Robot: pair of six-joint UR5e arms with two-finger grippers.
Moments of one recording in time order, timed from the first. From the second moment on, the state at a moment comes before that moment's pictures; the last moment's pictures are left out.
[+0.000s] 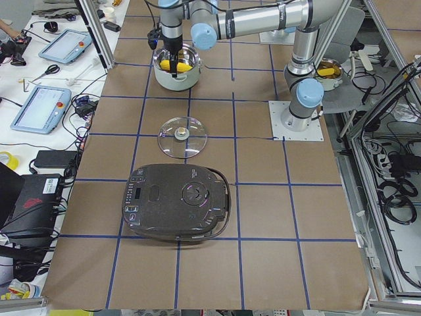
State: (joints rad) left arm -1.52 -1.75 -1.50 -1.40 1.60 0.04; right arm 1.65 -1.34 1.36 -1.65 -1.60 0.27
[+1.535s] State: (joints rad) left arm -1.62 -1.52 -1.51 -1.52 1.60 -0.02; right arm 1.56 -1.54 1.51 -1.53 -1.62 0.17
